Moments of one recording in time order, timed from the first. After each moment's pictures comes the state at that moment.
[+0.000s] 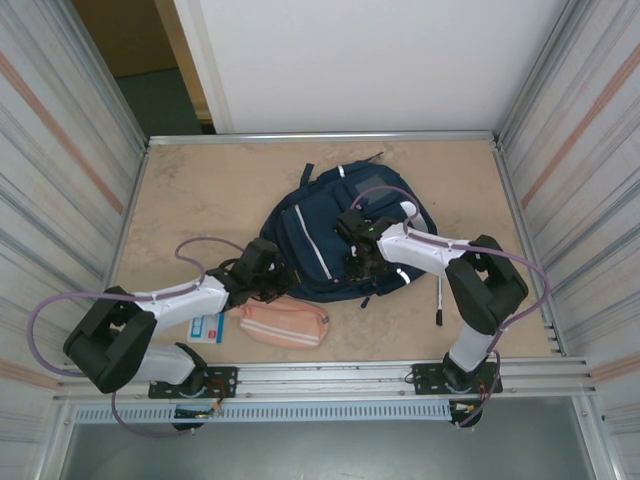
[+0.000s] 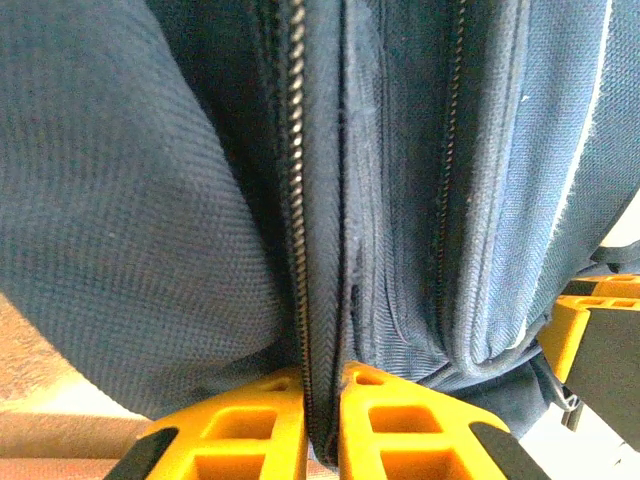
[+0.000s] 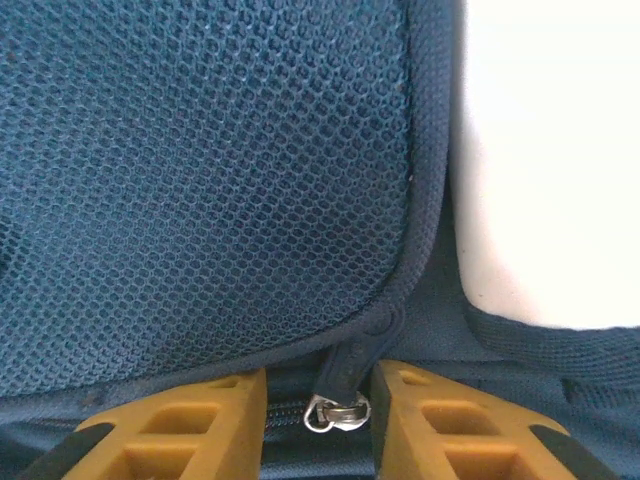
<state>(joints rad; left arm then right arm) -0.68 1.34 0.55 -0.07 0.19 -1.08 0.73 1.73 1.10 -0.77 0.07 0.48</state>
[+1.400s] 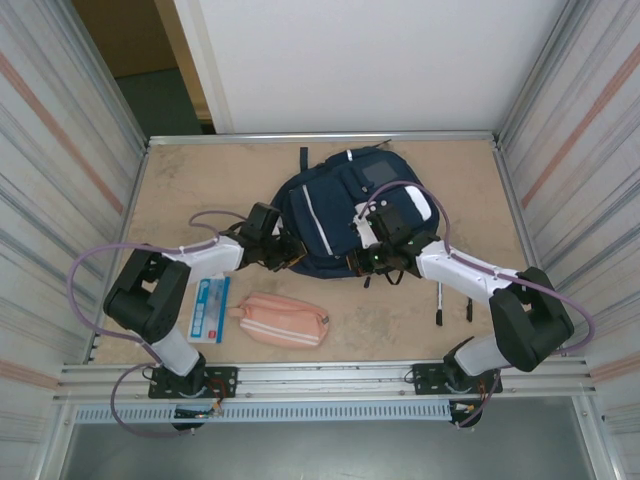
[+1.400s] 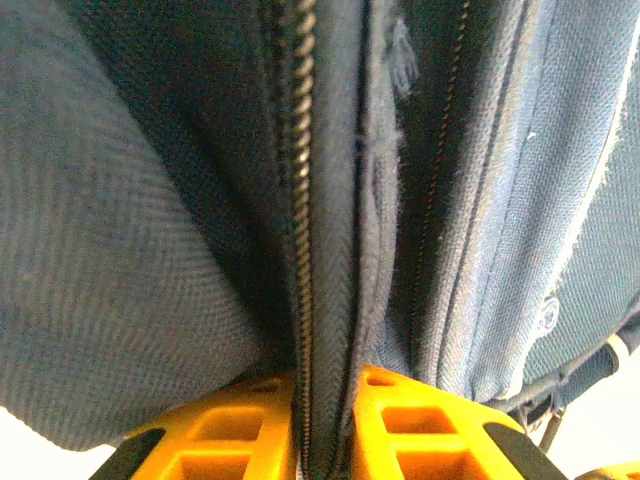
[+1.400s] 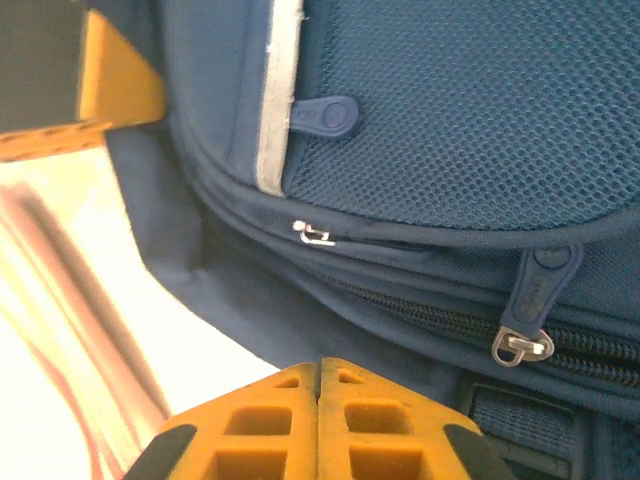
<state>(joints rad) -0.52 1.65 0.86 -0.13 0.37 -0.98 0.61 1.44 0.85 -0.37 -0.20 0.27</state>
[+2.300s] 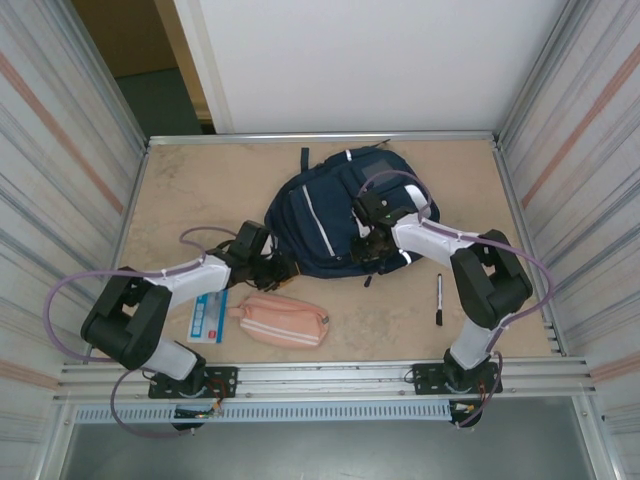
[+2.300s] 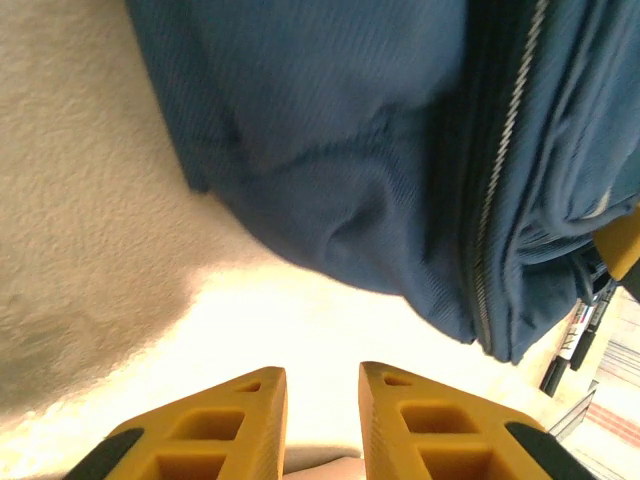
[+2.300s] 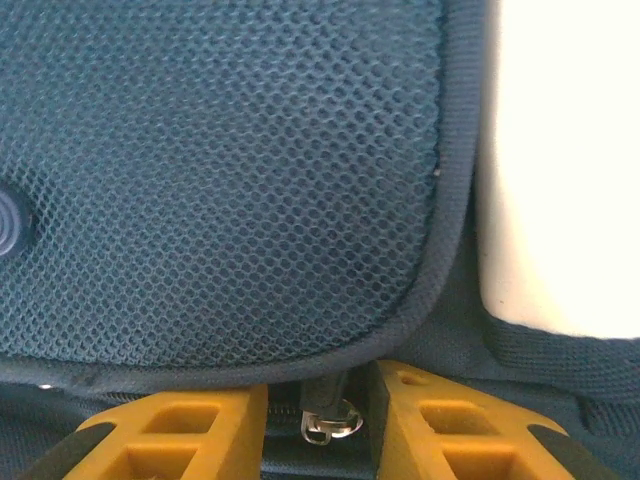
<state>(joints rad) -0.53 1.48 0.67 -0.18 0.42 -0.94 0.58 1.74 1.12 -0.60 0.01 0.28</state>
